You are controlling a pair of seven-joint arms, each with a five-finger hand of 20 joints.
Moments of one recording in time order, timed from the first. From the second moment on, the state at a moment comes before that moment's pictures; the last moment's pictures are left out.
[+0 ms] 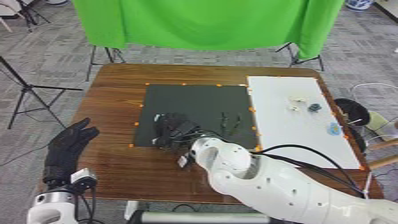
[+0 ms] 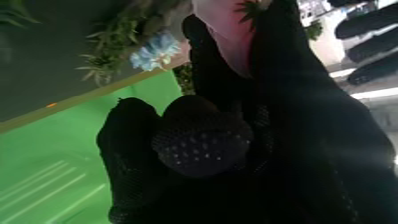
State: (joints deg) left arm 128.1 -63.3 -98.3 -113.9 49.1 14.0 19.3; right arm -55.5 -63.5 18.4 -95.5 -116.2 7.5 16.4
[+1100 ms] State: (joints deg) left arm 126.6 -61.9 -97.6 -113.3 49.1 13.5 19.1; right arm -47.8 -54.9 16.0 -98.0 -113.9 8.7 16.4
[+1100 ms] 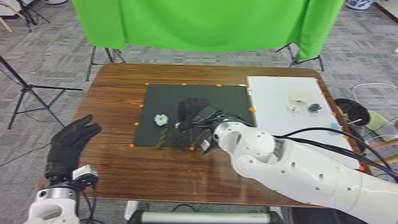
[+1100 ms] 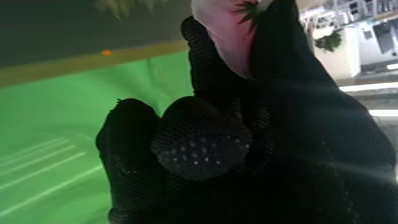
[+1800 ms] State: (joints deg) left arm 125.6 -61.4 -97.5 -113.1 49.1 13.5 19.2; right arm -40.0 -68.3 12.3 -84.2 -116.7 11.9 17.6
